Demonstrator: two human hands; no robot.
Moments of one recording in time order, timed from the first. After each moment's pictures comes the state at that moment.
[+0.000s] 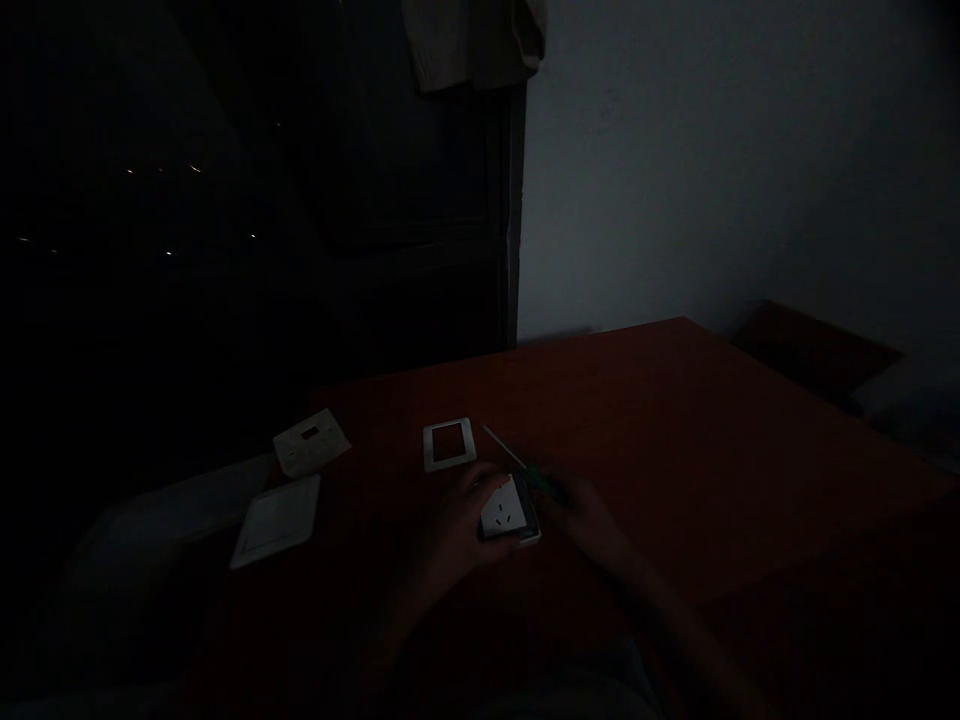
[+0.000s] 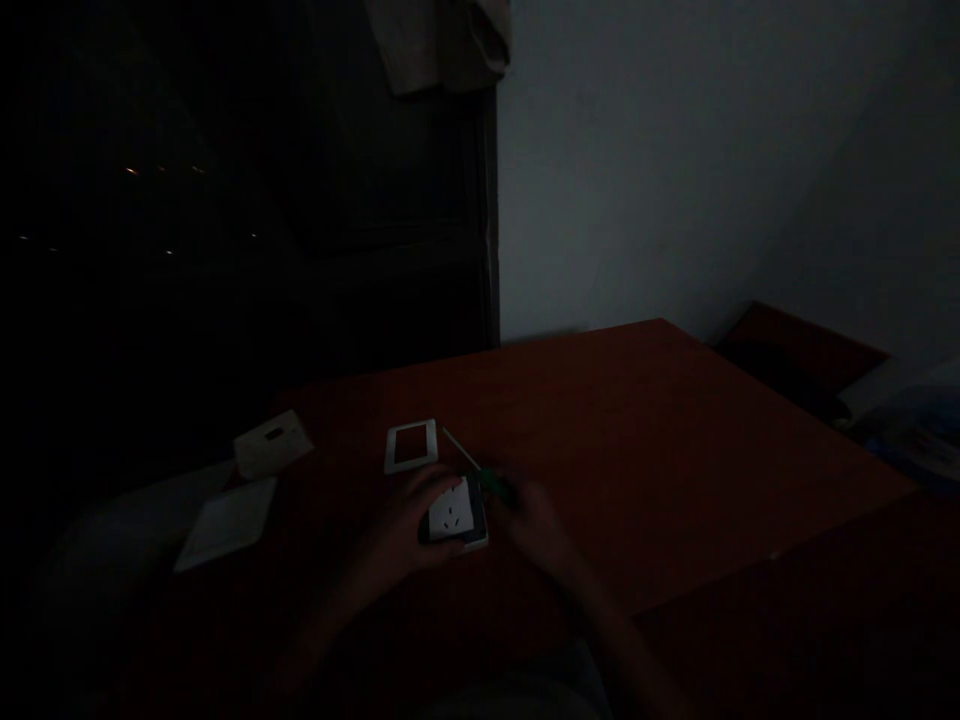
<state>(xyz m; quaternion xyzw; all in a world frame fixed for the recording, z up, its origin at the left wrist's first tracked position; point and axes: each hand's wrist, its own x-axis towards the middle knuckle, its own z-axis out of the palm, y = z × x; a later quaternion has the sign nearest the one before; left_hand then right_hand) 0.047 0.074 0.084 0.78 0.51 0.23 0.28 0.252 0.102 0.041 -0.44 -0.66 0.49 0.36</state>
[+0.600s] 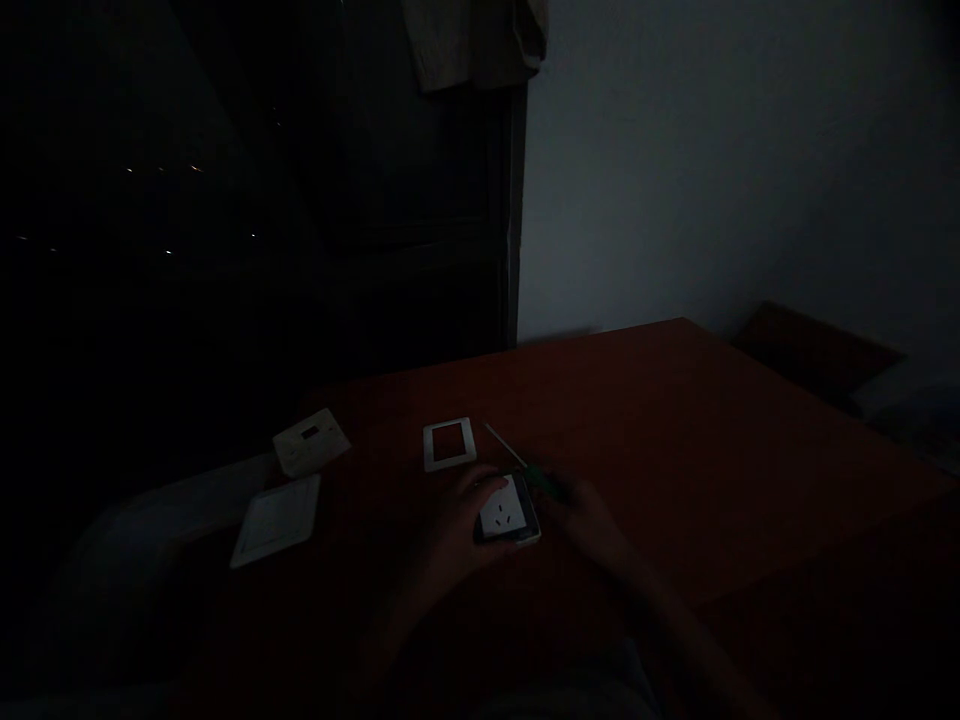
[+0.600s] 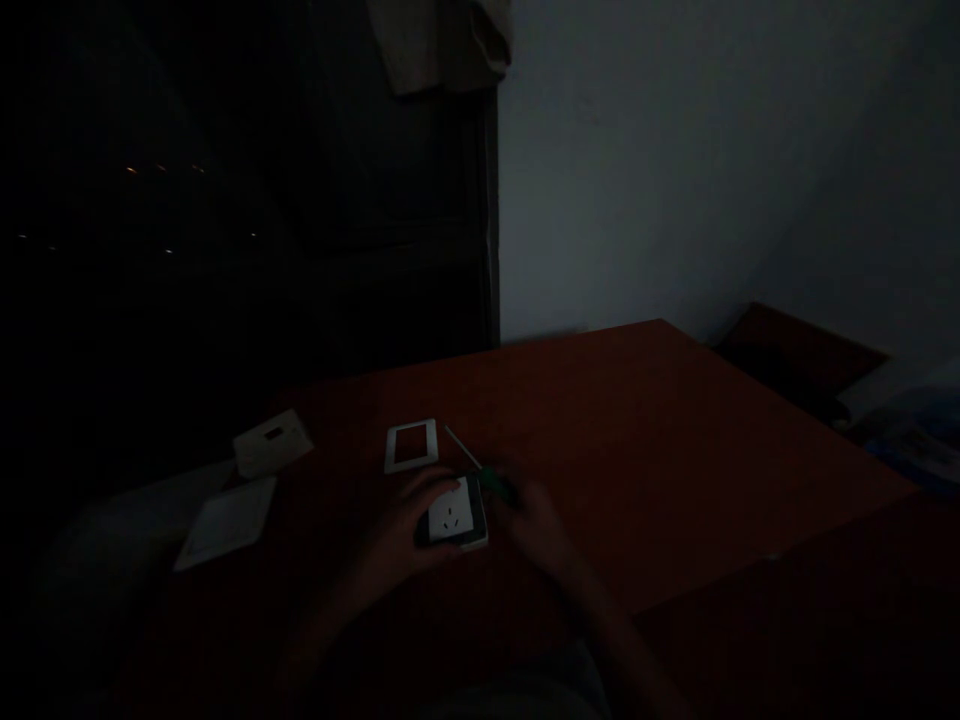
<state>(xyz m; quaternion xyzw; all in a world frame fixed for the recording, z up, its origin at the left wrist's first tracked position) 0.043 0.068 0.081 0.77 0.51 0.24 0.29 0.252 0.102 0.041 -0.44 -0.66 0.49 0.36</state>
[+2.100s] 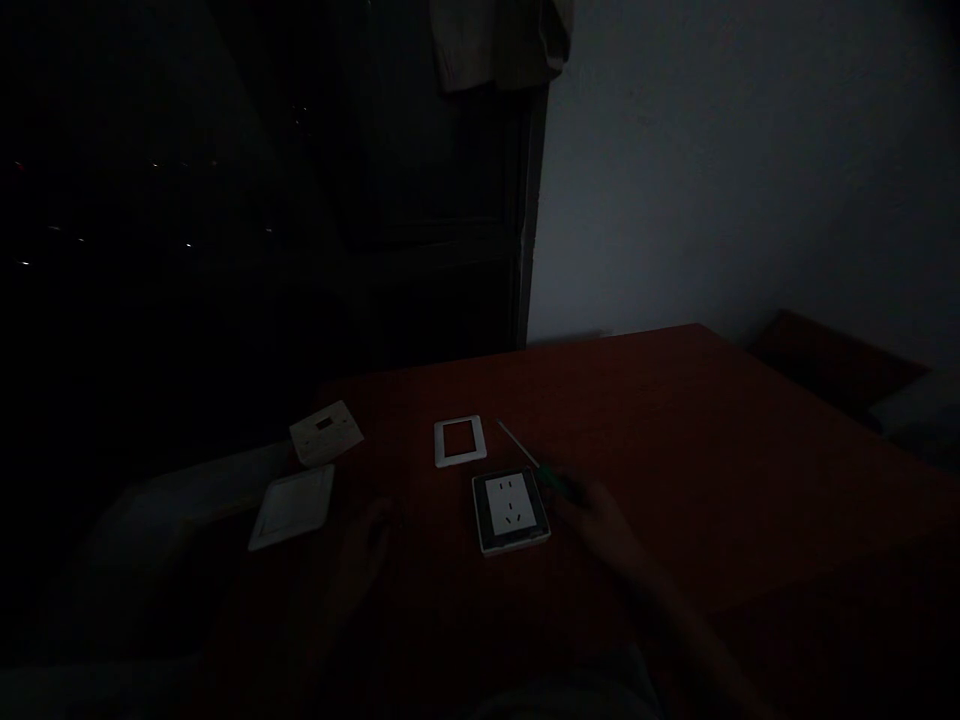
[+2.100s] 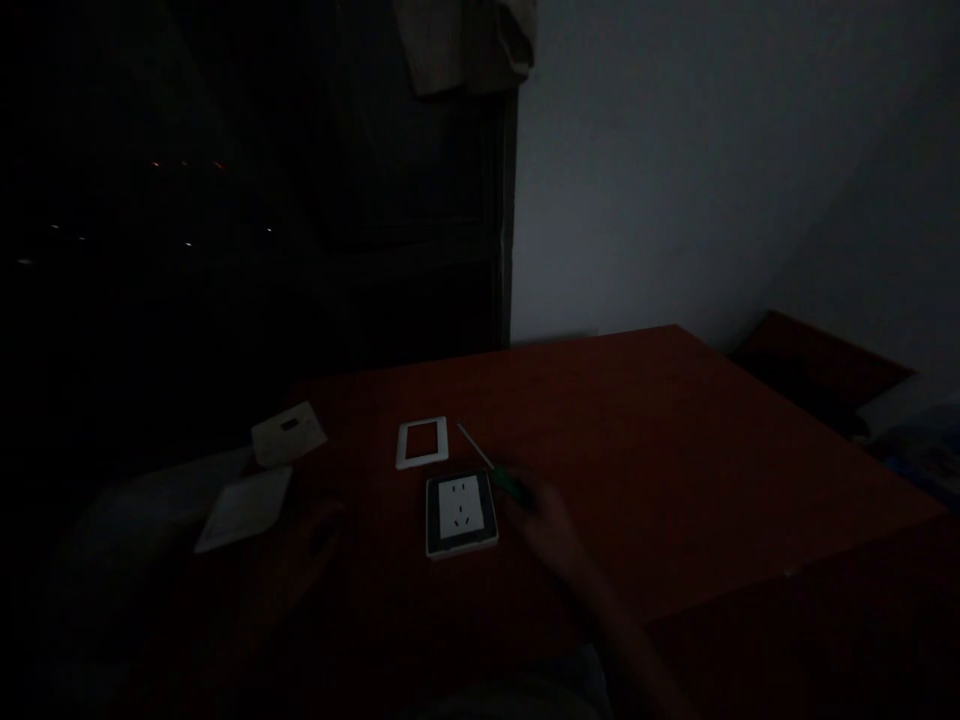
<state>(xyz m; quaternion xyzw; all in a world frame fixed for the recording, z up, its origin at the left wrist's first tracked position) -0.073 0.030 0.061 0.64 0.75 0.10 0.11 0.254 0.097 0.045 -0.47 -0.64 0.50 0.34</state>
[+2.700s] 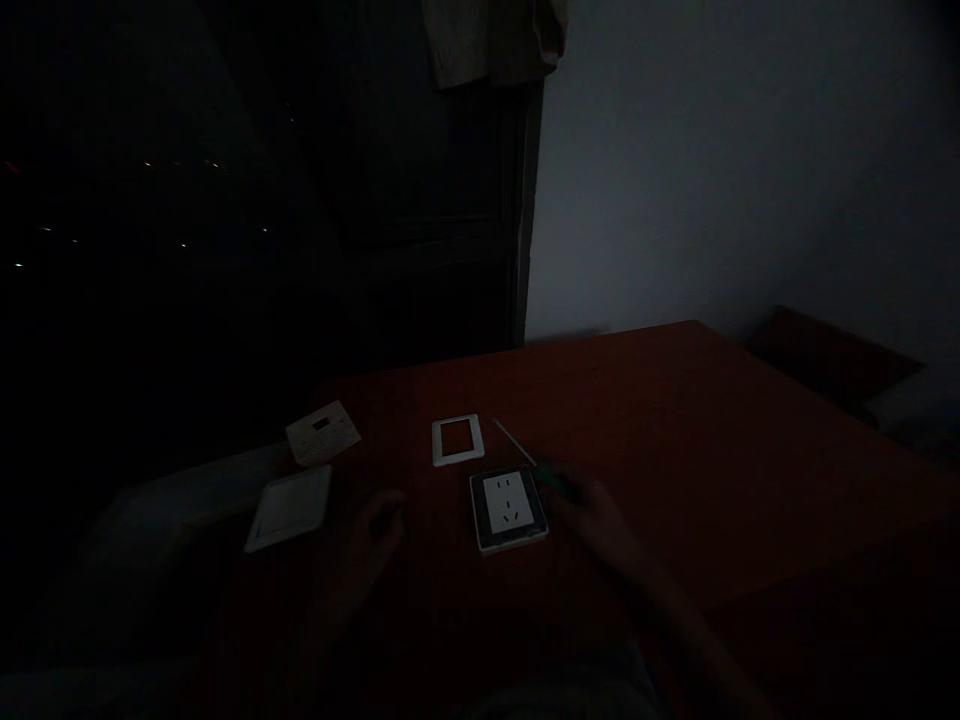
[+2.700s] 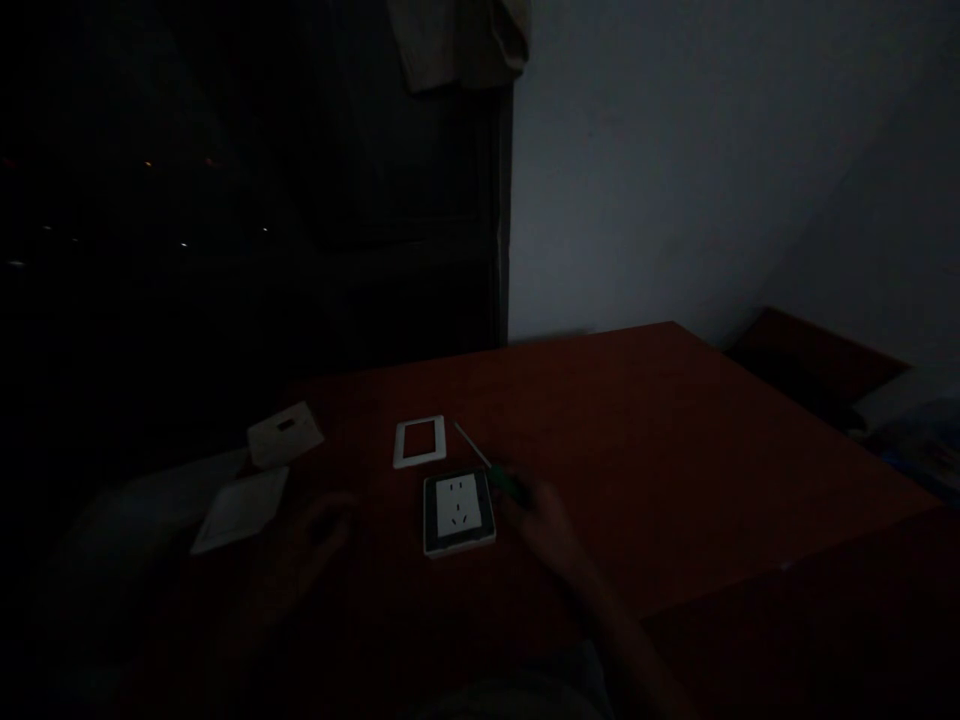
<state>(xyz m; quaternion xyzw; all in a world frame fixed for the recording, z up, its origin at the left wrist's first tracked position) -0.051 0.033 0.084 0.64 0.72 0.23 0.15 0.254 0.098 0.045 -0.46 -0.64 0.51 0.35</state>
